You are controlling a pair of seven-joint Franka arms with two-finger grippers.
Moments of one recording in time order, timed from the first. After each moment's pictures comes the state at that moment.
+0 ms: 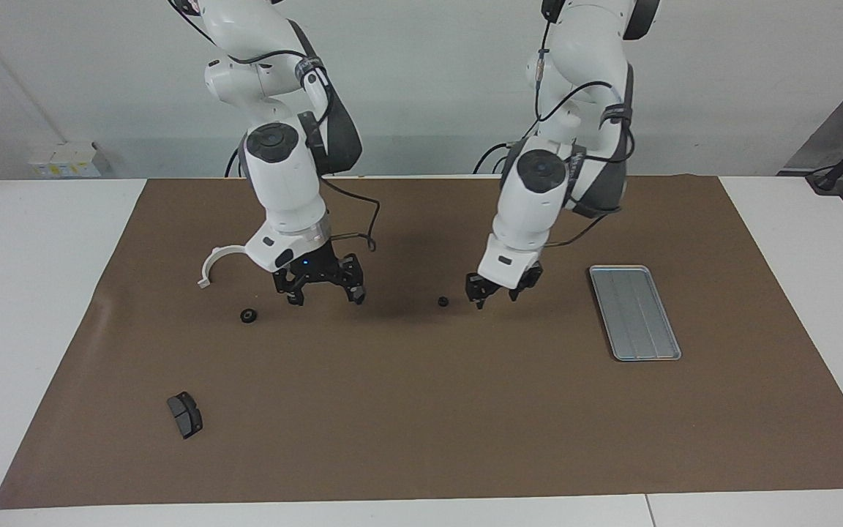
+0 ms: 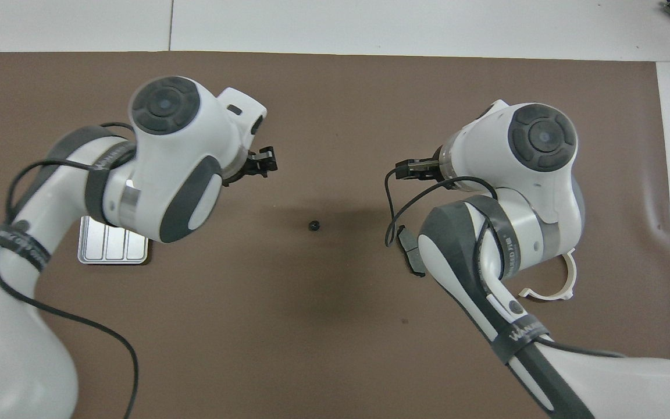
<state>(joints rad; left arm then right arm) -0.36 0.30 -0.04 -1.64 -0.02 1.99 -0.55 0.34 0.25 0.02 -1.79 0.01 2.20 0.33</state>
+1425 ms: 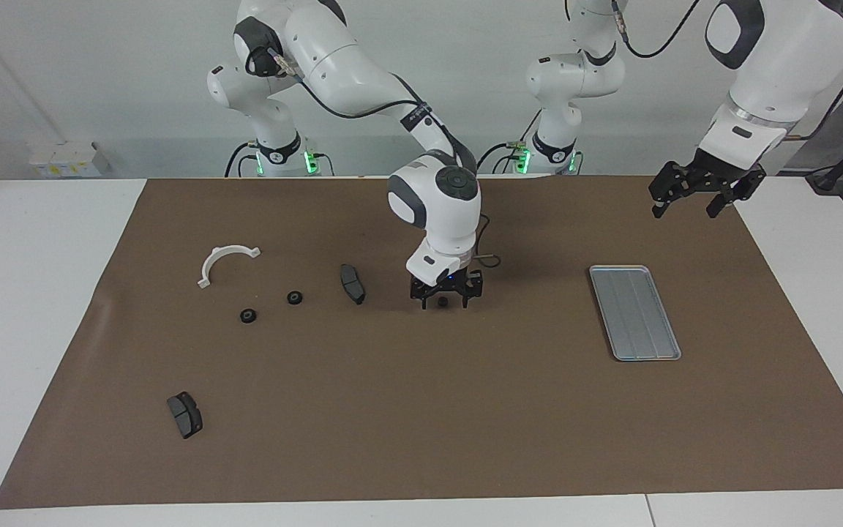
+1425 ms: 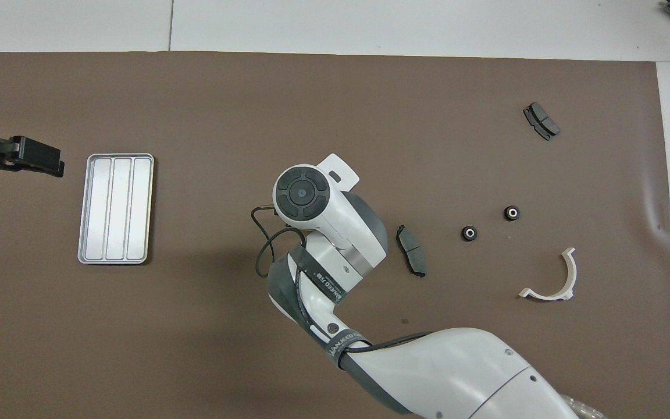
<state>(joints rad) 0.01 0.06 -0.06 -1.52 0.00 1.61 0.02 0.65 0.61 0.02 -1.51 -0.10 2.18 0.72</state>
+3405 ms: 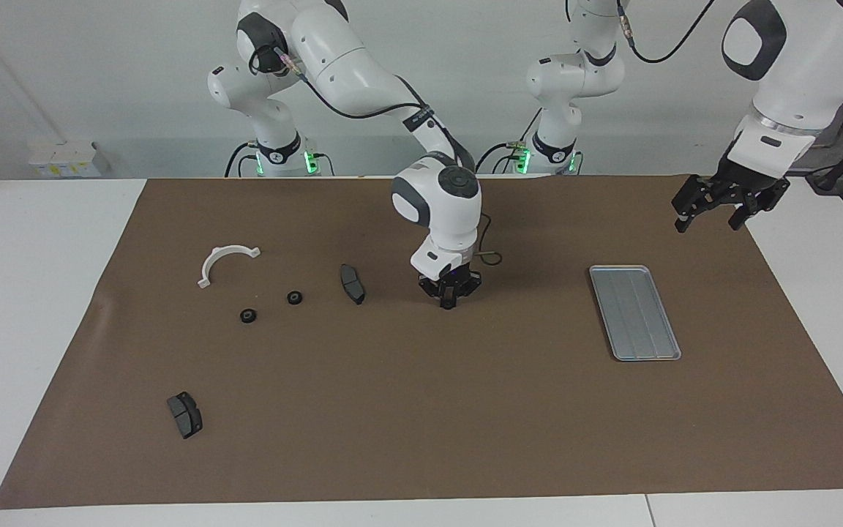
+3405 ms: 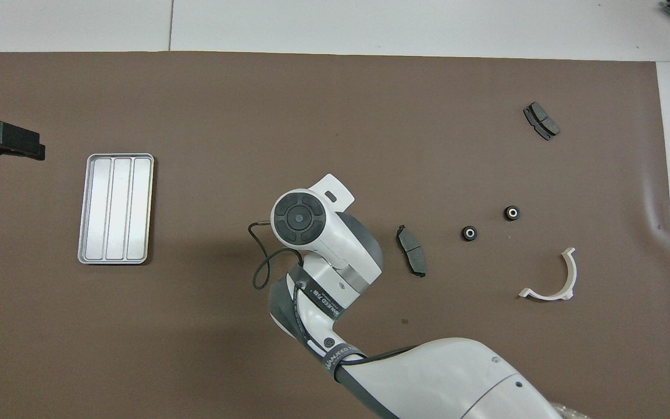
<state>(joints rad) 0.04 0.07 -0.05 -1.53 0.00 1.67 0.04 0.67 0.59 0.01 -1.61 -0.10 2.29 0.78</state>
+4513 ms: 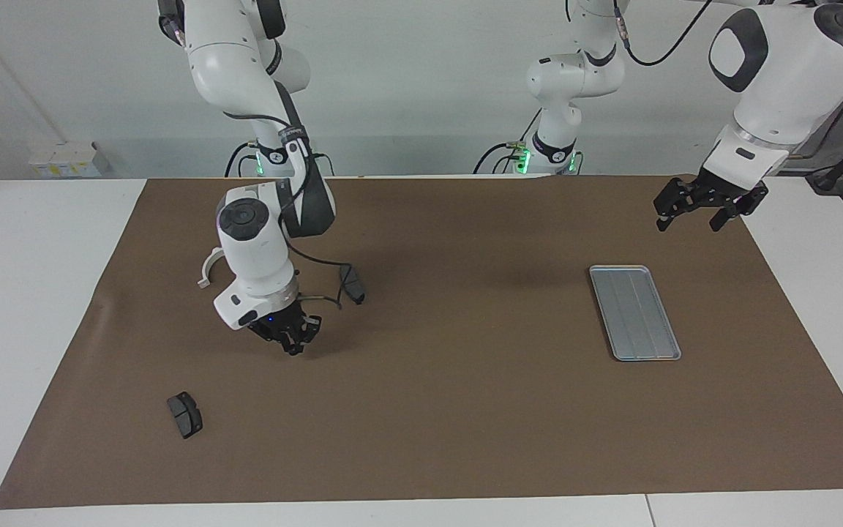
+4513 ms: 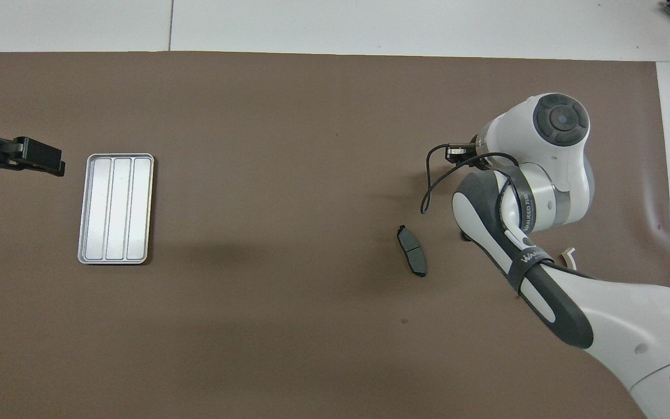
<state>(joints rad) 0.03 0.07 -0.07 -1.55 0.00 1.64 0.05 0.17 0.42 0.00 -1.78 -0.03 2.33 0.29</state>
